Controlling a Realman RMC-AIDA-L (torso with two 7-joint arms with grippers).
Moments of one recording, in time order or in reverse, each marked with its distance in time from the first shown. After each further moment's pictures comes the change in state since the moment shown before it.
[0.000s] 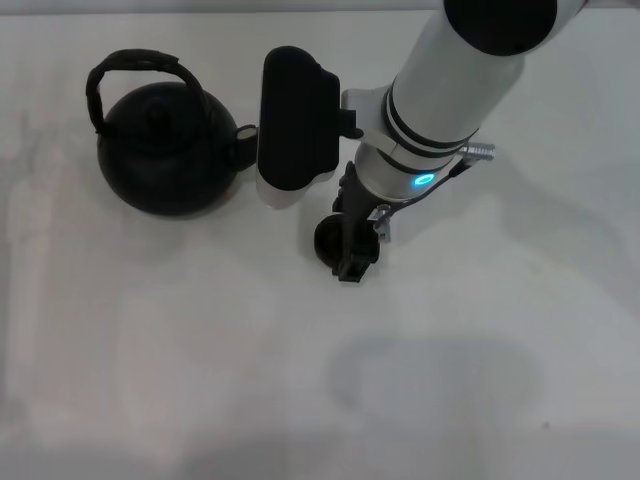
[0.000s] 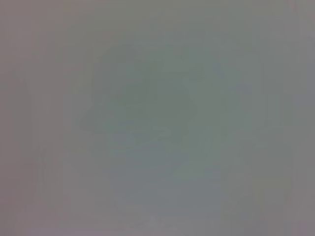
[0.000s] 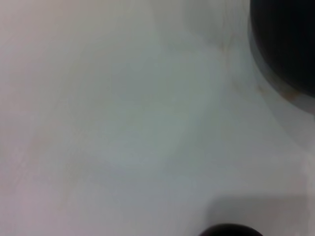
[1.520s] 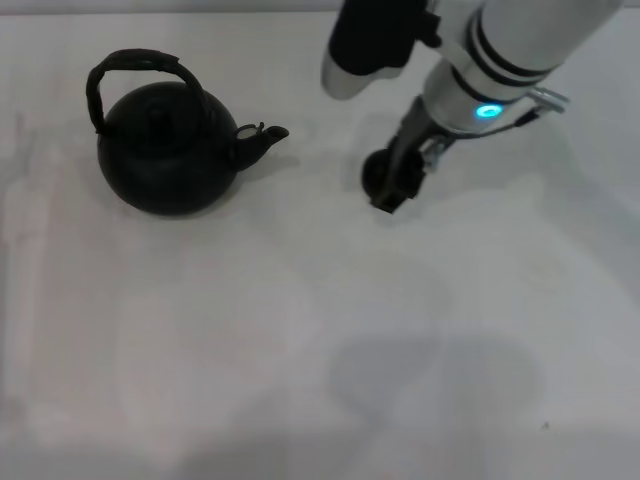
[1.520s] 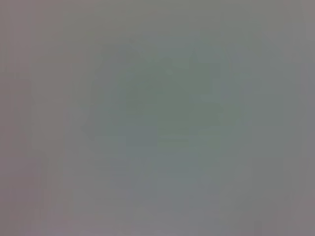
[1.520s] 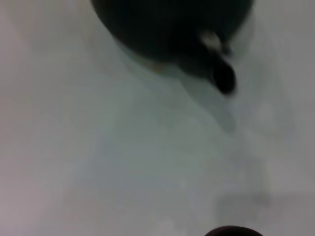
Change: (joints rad) left arm 0.002 0.001 -0.005 -0.002 -0.006 0.000 0.000; right arm -0.144 -0.003 0.362 -0.119 -0.260 0.142 0.053
